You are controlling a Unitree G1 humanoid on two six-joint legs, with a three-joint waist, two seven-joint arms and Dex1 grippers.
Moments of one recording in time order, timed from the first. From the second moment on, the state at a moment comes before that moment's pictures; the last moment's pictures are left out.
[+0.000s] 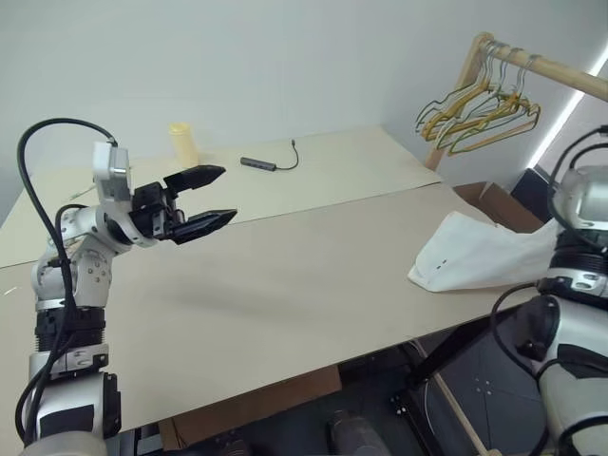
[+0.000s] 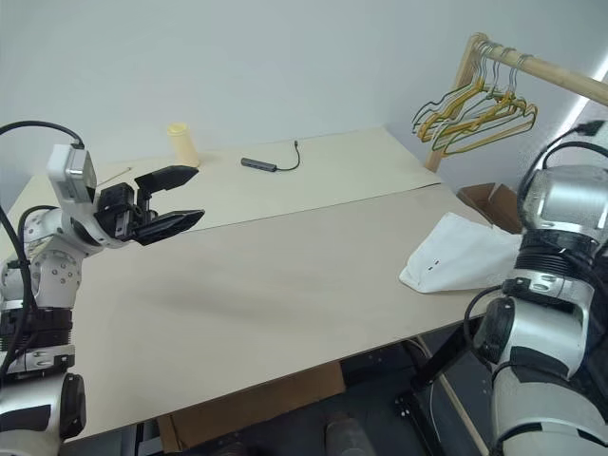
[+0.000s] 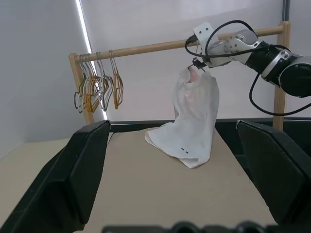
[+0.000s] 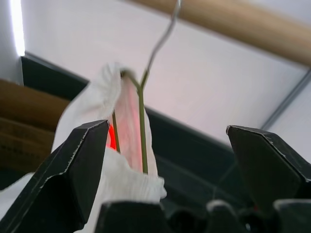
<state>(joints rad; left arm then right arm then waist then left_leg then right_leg) -0.59 0.66 0.24 0.19 -0.70 0.31 -1.34 -1.03 -0.62 -0.28 0.47 -0.14 0.88 -0.69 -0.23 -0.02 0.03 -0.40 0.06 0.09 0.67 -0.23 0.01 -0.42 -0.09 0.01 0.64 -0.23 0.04</state>
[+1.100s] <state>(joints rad) 0.16 0.70 0.51 -0.25 -0.67 0.38 -0.98 -0.52 -0.63 0.35 -0.15 -0.03 0.50 0.75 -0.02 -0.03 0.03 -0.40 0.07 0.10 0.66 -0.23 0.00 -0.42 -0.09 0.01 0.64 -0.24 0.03</state>
